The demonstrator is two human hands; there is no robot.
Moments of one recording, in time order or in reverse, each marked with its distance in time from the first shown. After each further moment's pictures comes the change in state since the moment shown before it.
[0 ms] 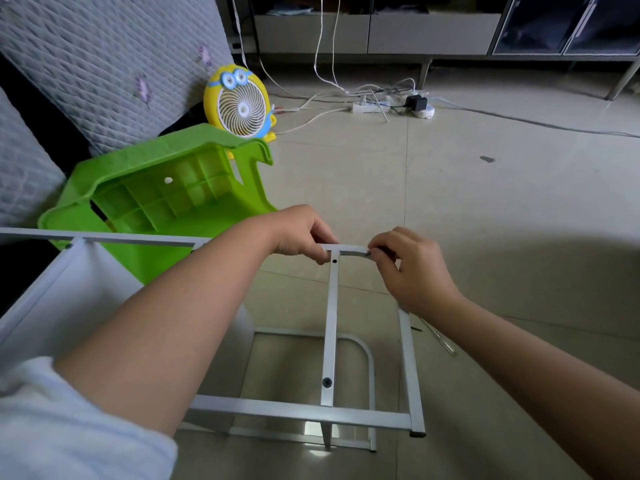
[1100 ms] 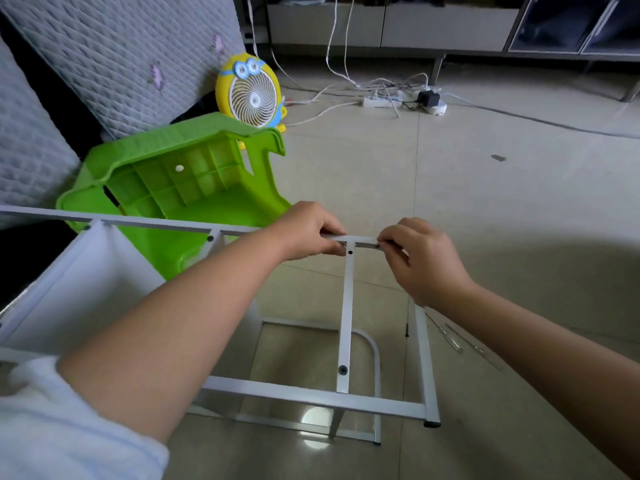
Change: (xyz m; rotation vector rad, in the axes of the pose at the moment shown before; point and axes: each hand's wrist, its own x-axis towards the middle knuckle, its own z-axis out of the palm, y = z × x) left_hand -0.009 -0.013 0.019 0.084 0.245 0.122; right_hand 0.000 -0.001 0.002 -0.134 0.024 -0.168
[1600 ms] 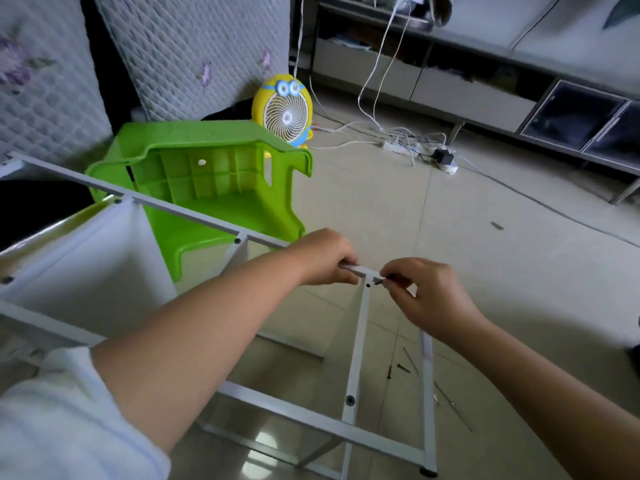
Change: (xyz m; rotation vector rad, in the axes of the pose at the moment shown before) left_hand -0.009 -0.003 -0.005 0.280 0.007 0.073; right_hand 0.024 -0.023 -0.019 0.001 -0.257 -0.082
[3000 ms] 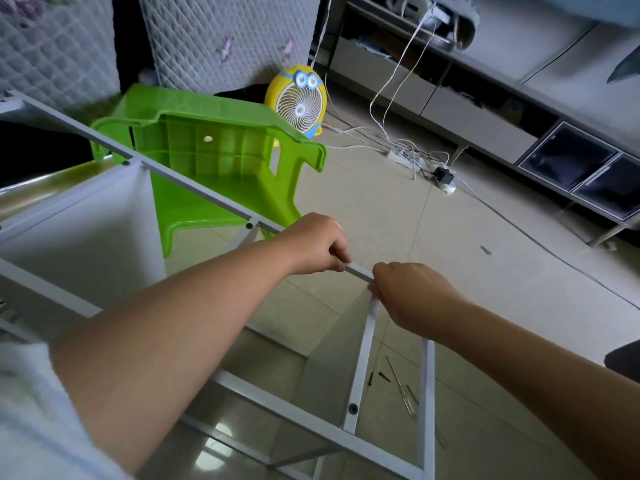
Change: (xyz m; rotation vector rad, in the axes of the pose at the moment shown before) left_hand -0.020 -0.019 -0.001 -0.351 0.249 -0.072; right_hand 0.033 -0.036 -0.001 -0.703 -0.665 -0.023
